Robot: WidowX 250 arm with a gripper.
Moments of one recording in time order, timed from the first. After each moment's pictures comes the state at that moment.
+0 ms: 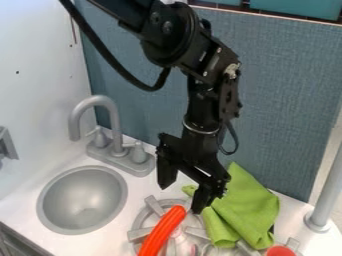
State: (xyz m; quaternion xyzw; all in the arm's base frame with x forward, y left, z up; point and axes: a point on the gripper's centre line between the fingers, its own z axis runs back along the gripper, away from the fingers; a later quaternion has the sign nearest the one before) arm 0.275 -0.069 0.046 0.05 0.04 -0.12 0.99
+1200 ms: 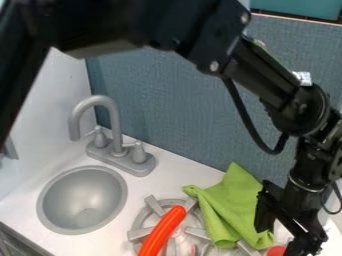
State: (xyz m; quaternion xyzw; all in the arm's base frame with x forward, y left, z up) arm 0.313 -0.189 -0.022 0.02 0.06 -0.30 0.95
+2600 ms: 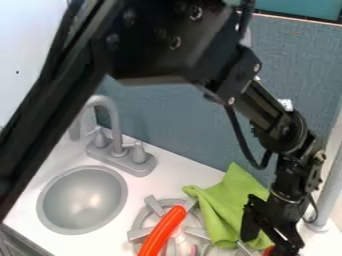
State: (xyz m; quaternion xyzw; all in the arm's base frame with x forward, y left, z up) arm 0.326 -0.170 -0.068 0.01 0.10 -0.30 0.95
